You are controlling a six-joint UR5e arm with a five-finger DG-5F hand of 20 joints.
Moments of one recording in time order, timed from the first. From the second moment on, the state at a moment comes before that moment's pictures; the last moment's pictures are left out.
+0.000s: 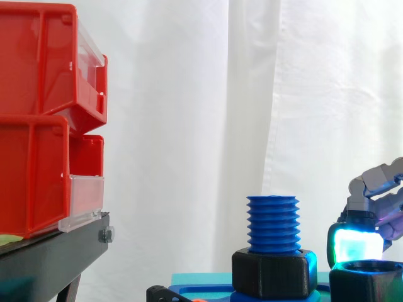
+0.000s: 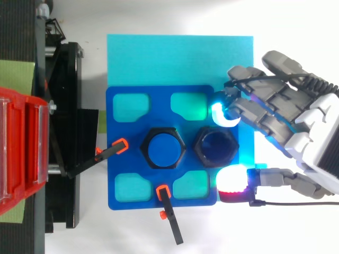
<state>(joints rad) 0.45 -2.03 -1.64 -2.56 -0.69 -1.48</state>
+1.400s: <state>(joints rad) 0.36 -1.85 -1.53 -2.77 -0.88 -1.46</state>
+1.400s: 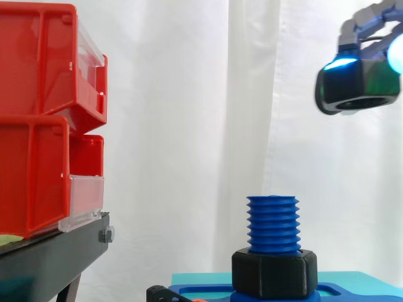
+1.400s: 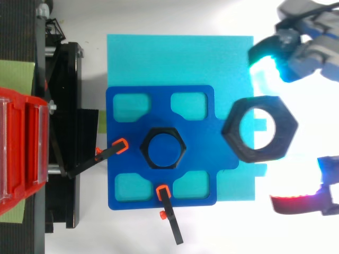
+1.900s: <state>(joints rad) 0.30 -2.03 -1.42 -2.69 -1.01 -1.46</state>
